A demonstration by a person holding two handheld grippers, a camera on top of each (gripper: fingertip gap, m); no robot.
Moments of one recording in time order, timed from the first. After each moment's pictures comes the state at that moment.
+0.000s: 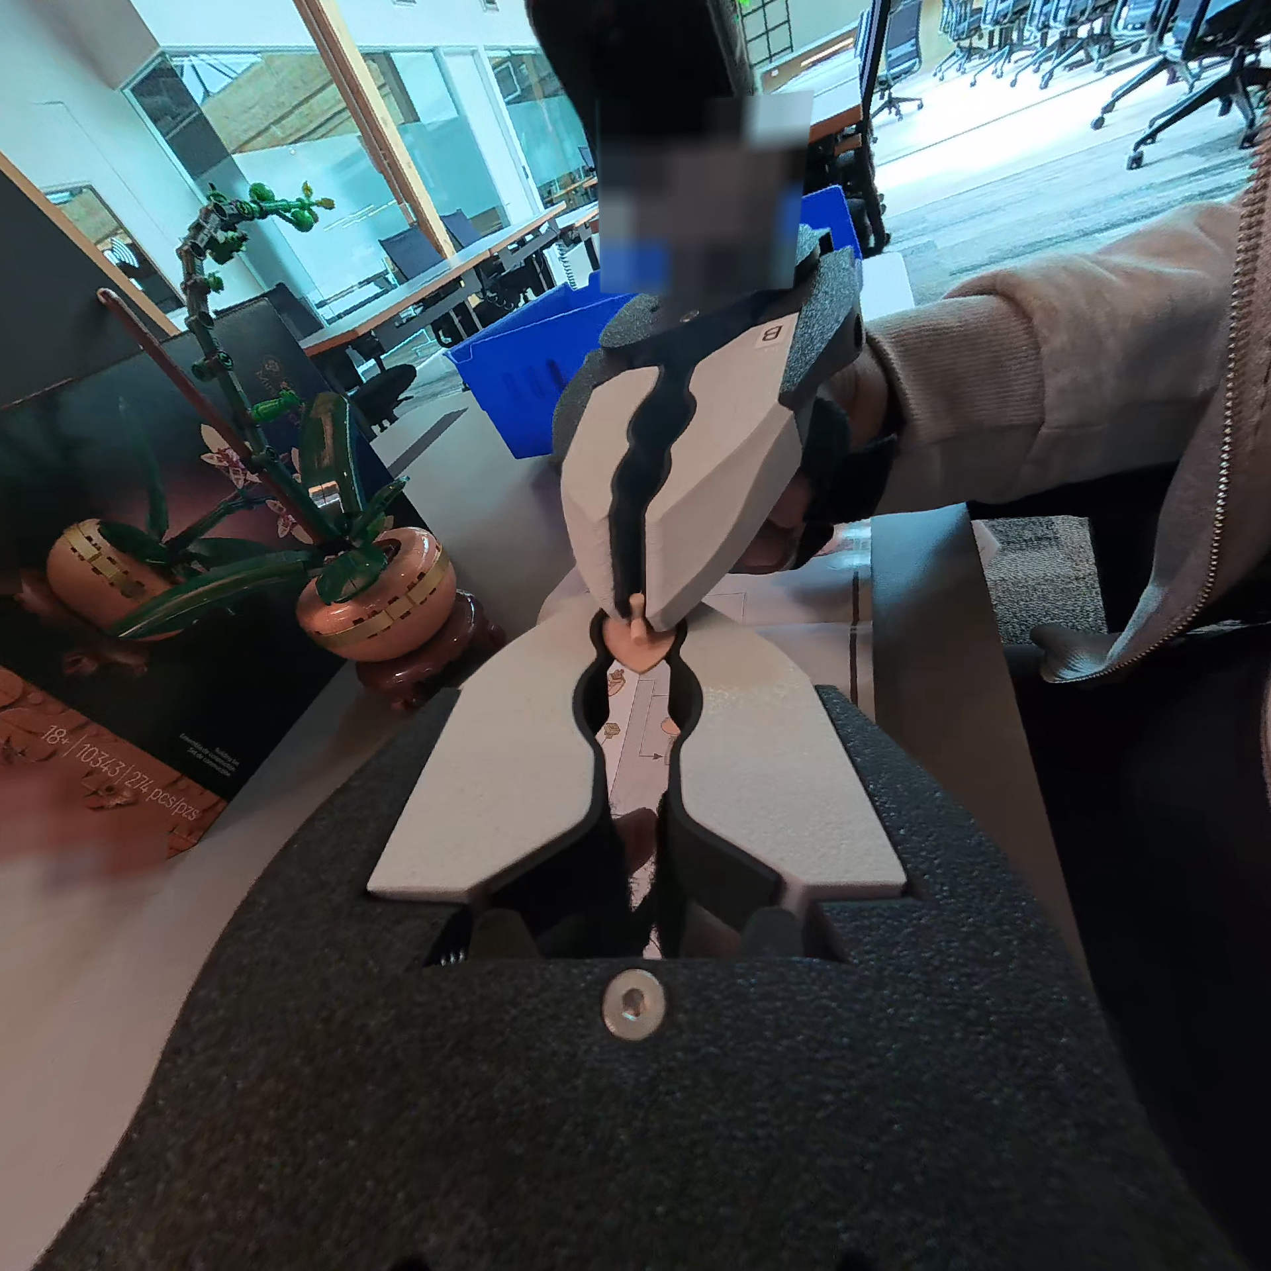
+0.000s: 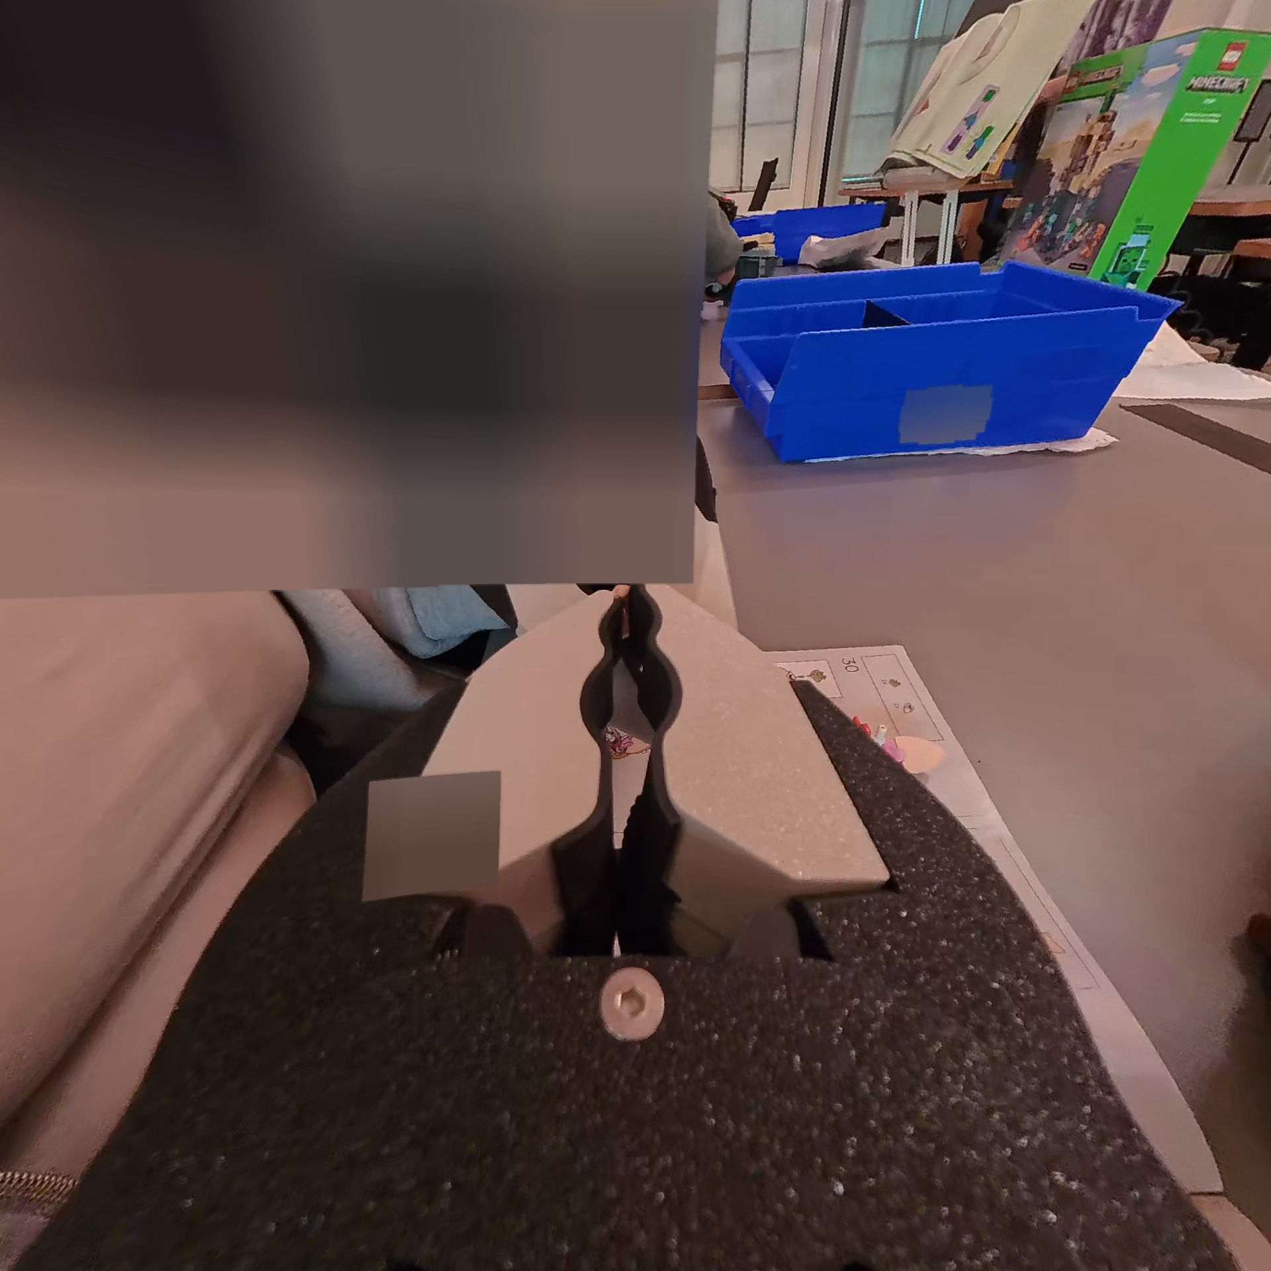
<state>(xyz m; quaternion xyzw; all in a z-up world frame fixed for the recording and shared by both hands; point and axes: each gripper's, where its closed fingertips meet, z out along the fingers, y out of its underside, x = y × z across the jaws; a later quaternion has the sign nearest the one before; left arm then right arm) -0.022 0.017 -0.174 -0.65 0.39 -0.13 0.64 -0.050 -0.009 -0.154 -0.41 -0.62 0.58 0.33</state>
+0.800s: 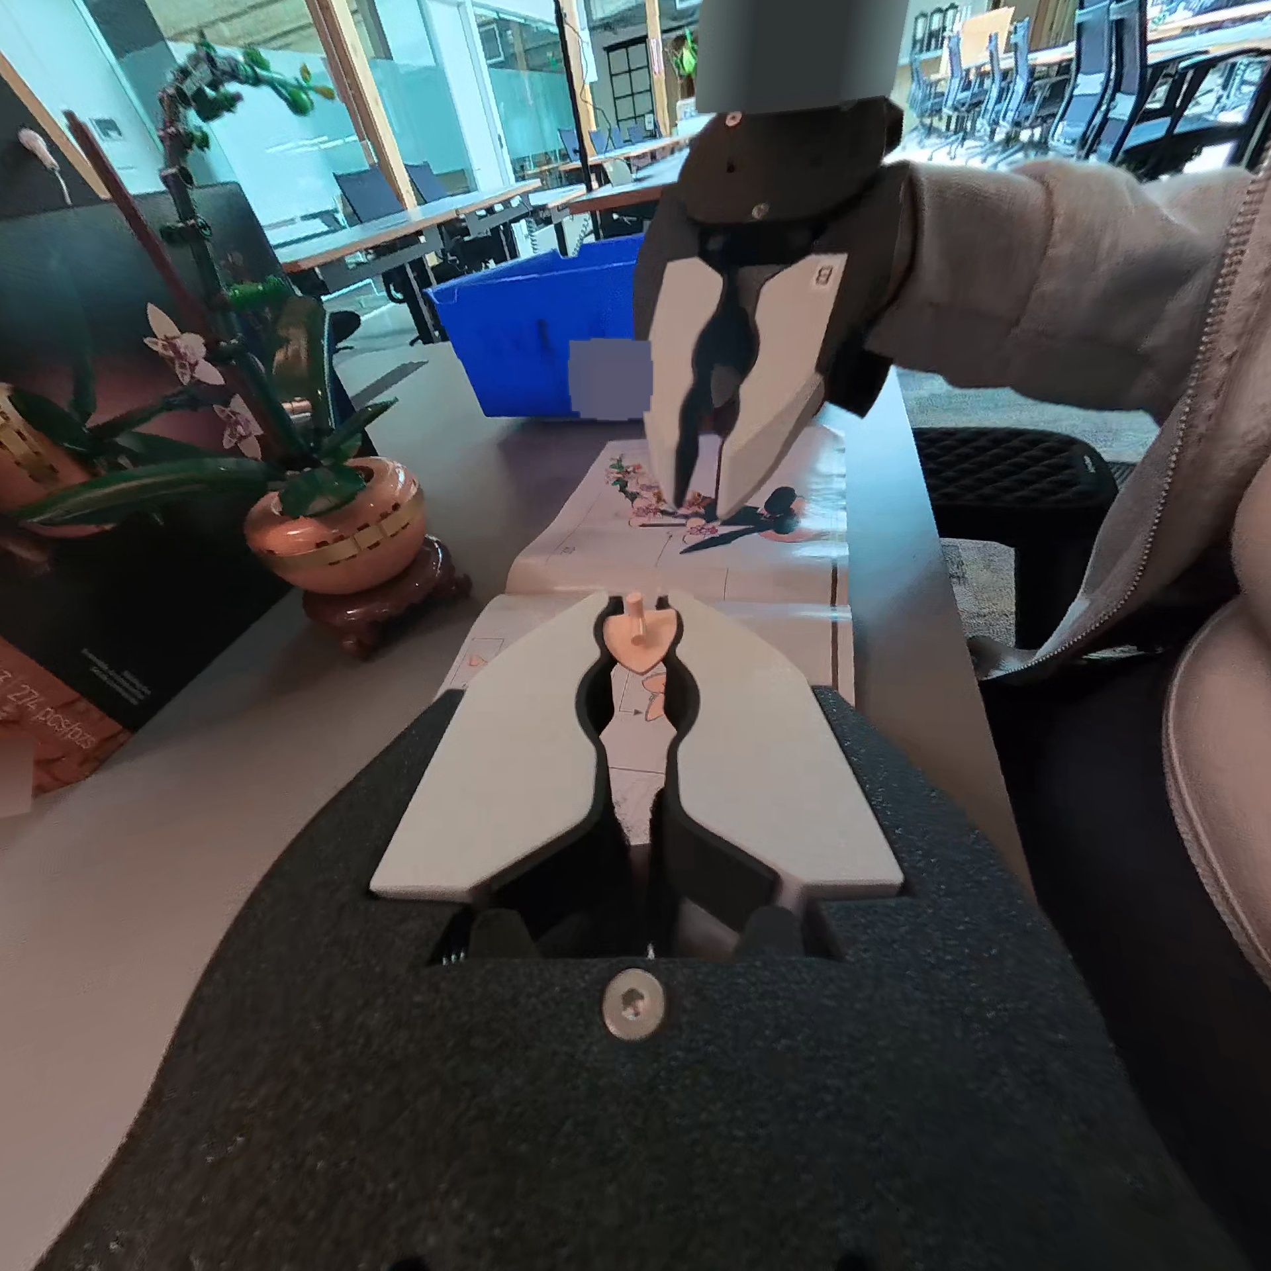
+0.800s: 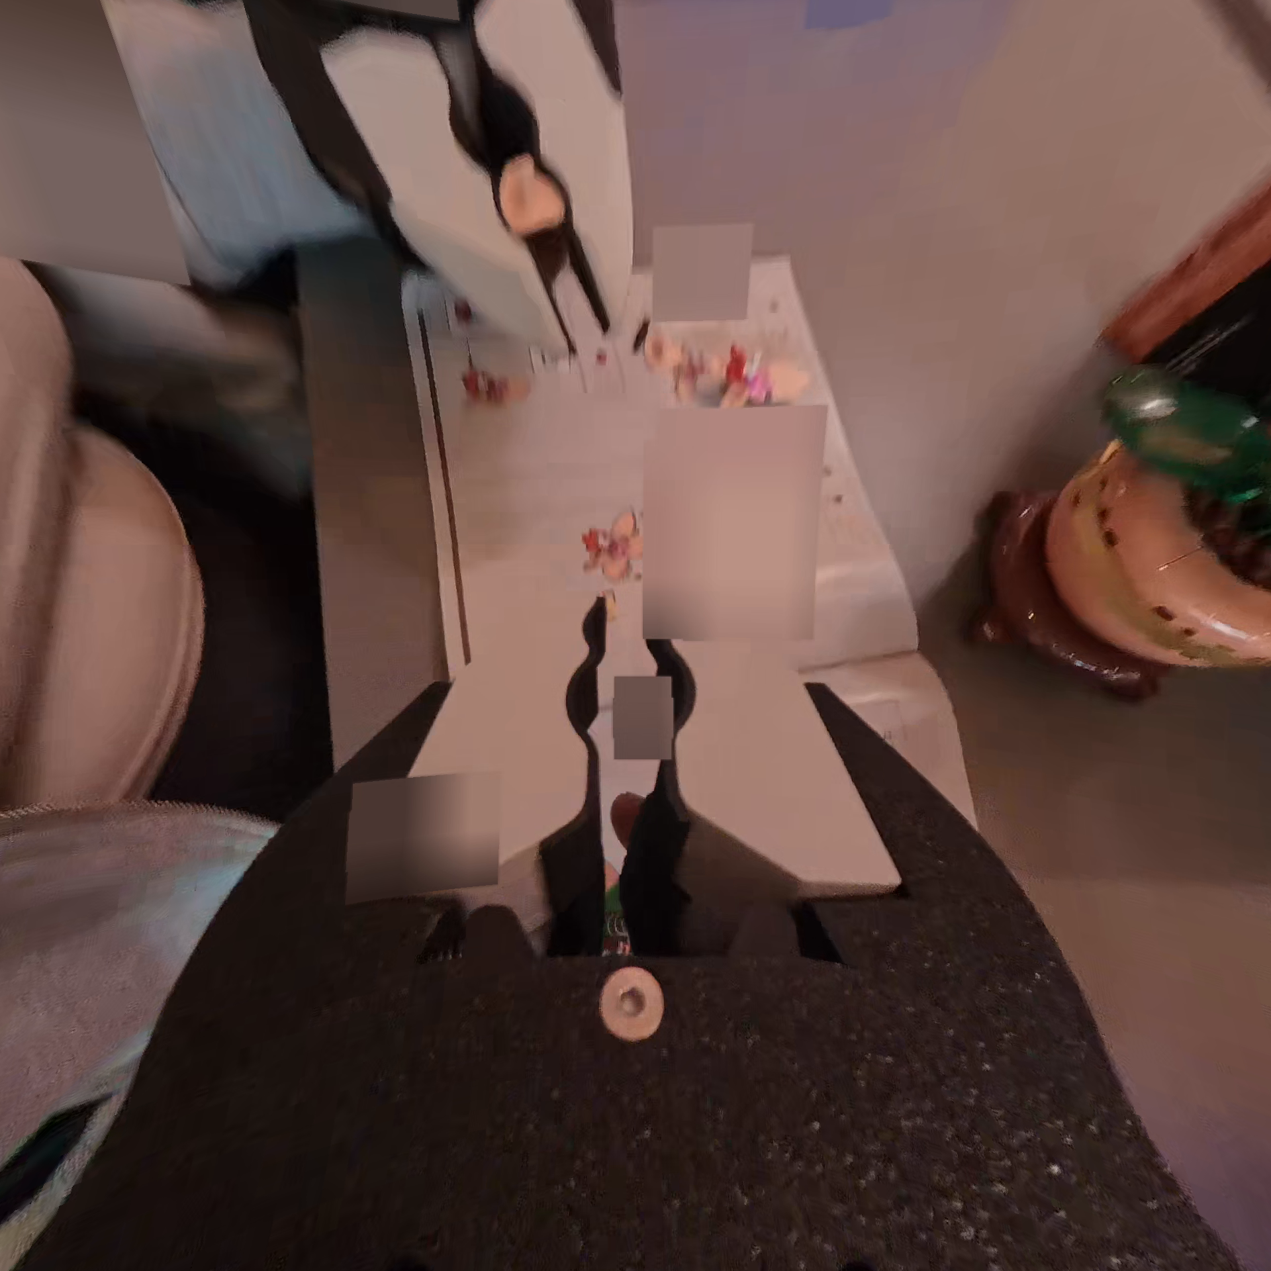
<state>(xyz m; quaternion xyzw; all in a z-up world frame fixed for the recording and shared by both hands) -0.034 0.019 -0.186 -0.68 0.36 -0.20 0.61 0.015 0.048 -0.208 -0.53 -0.74 0.31 0.28</state>
